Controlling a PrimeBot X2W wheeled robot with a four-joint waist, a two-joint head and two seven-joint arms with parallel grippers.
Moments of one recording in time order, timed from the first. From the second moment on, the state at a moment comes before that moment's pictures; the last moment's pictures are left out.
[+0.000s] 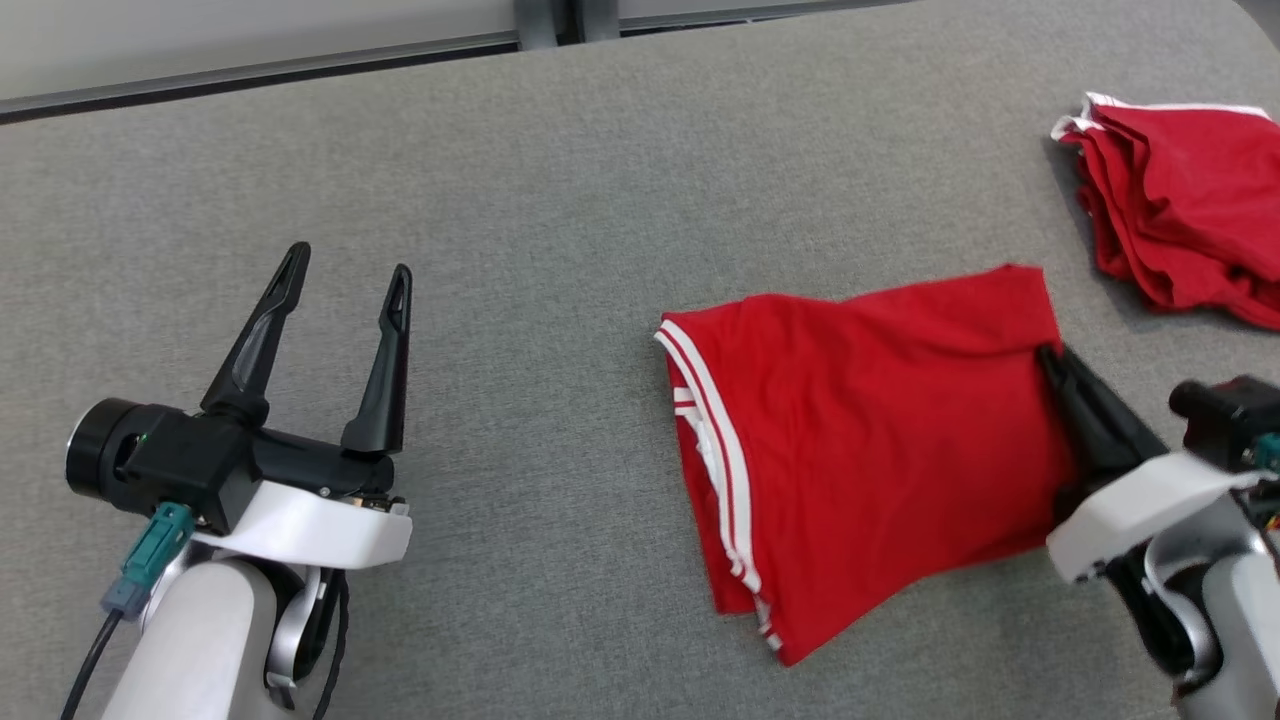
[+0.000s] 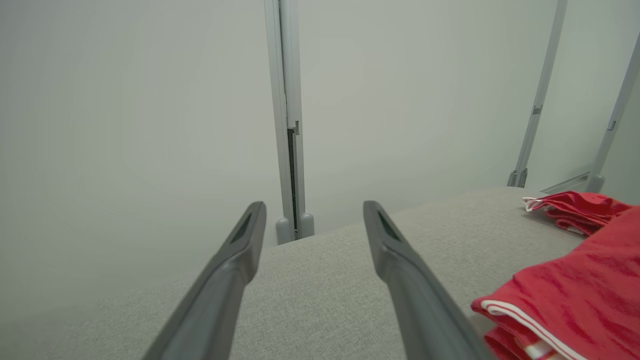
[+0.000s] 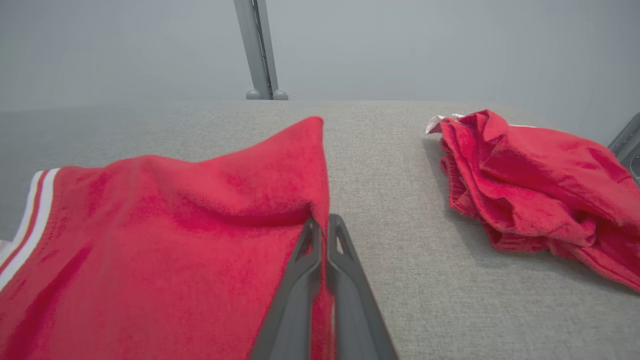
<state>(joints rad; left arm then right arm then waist) -0.25 0.22 -0.20 -0.01 -0.24 0.00 -0.21 -0.21 -0.30 0.17 0.18 0.35 0.13 0.08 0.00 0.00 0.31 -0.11</state>
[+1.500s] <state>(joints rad) -0.49 0.24 -0.31 -0.09 -0.18 -0.03 -0.19 -0.84 -0.50 -0.47 0.81 0.14 0.13 -0.23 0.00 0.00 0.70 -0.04</state>
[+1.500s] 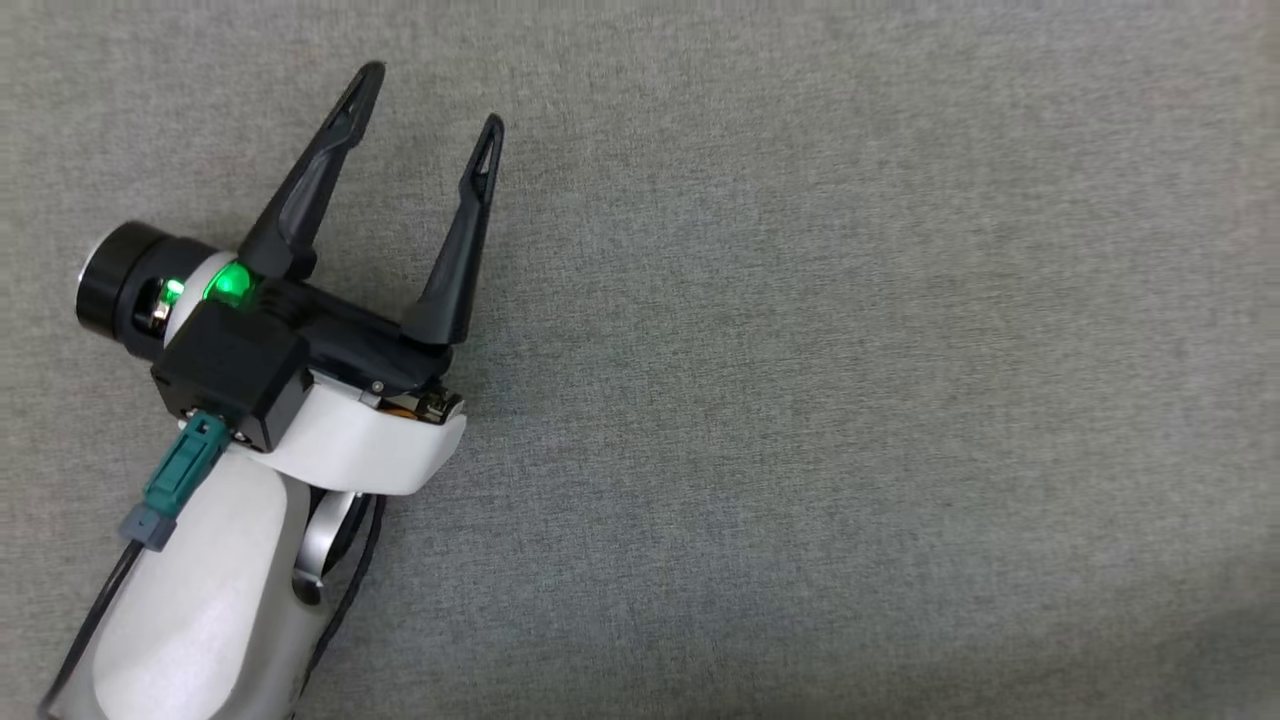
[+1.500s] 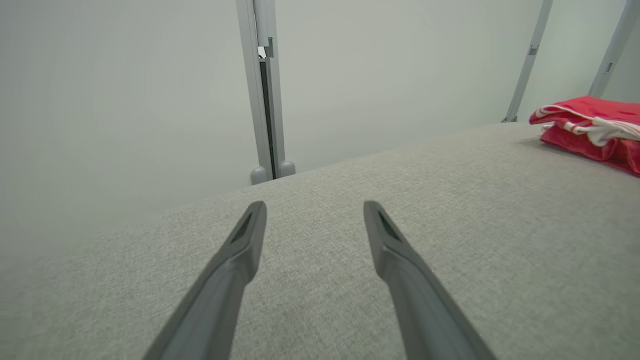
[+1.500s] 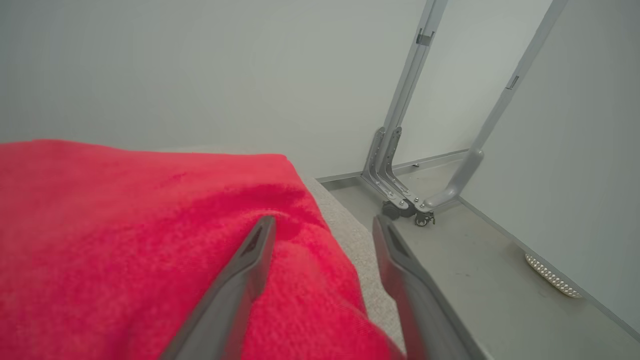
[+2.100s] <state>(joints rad) -0.27 0.25 -0.23 -0.02 -0.29 0.03 -0.23 -0.39 -0.22 -0.26 0.26 0.18 0.13 -0.24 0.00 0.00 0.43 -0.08</state>
